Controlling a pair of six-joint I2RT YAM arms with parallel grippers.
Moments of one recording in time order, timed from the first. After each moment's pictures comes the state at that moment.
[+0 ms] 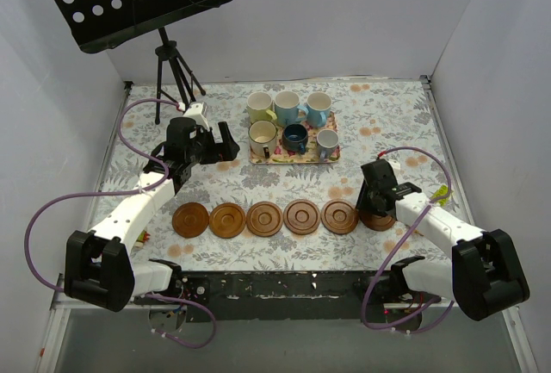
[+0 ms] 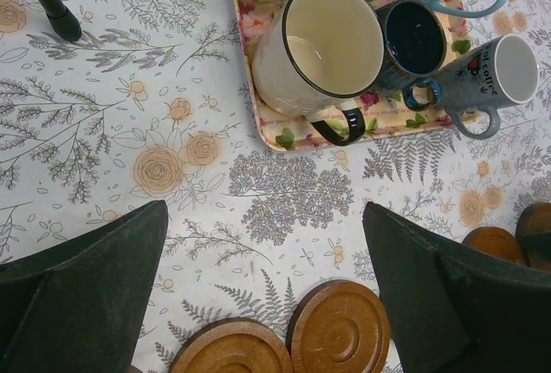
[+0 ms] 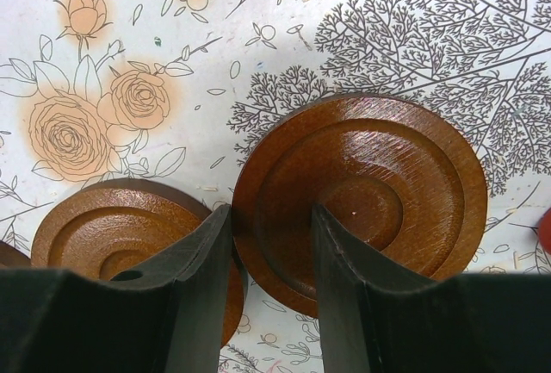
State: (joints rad) left arm -0.28 1.24 0.87 -0.15 0.13 -0.37; right arm 0.39 1.18 0.56 -0.46 0.24 0.61
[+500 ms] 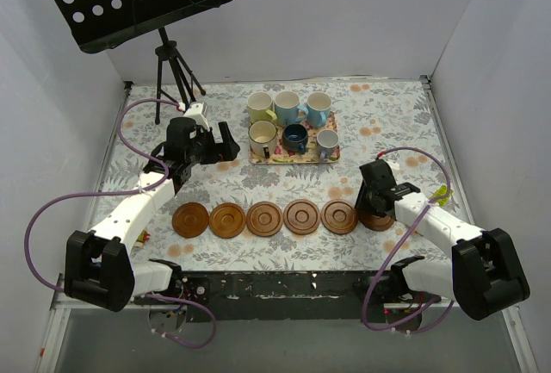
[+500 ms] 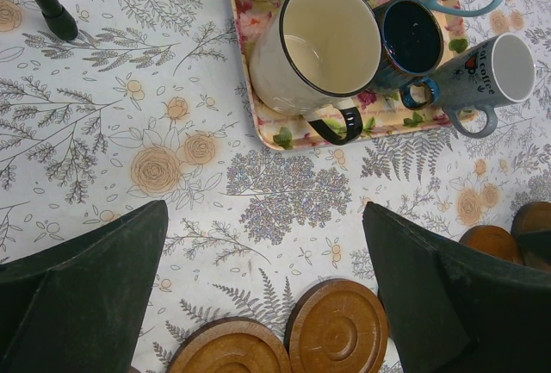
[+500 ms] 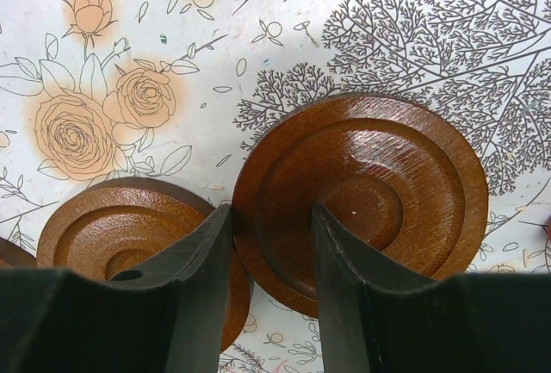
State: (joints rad) left arm -0.28 1.24 0.87 -0.15 0.14 -0.38; right arm 0.41 1.19 0.56 -0.45 0.25 0.63
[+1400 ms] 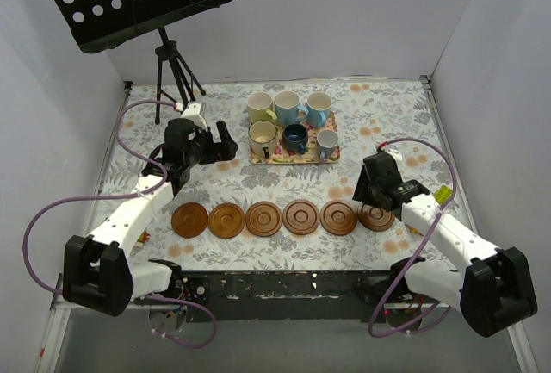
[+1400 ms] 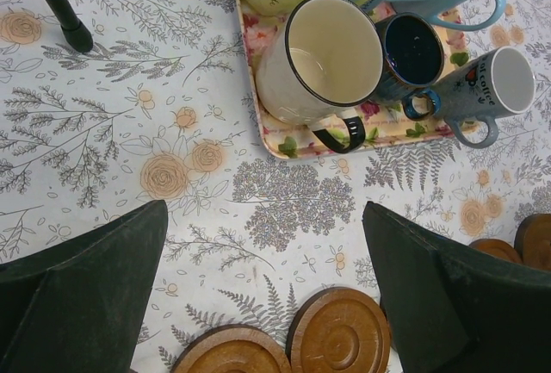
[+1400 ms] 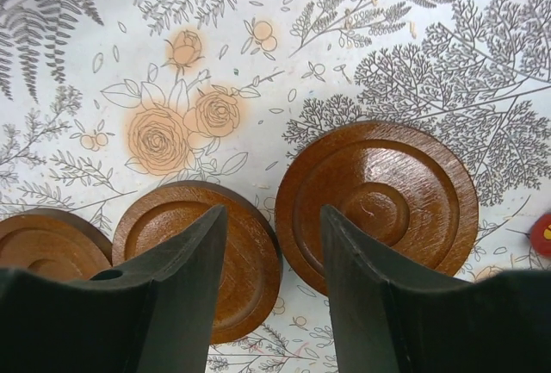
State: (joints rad) left arm -0.28 1.22 0.86 -0.13 0.11 -0.37; right arm 0.42 1.10 0.63 -0.51 0.25 0.61
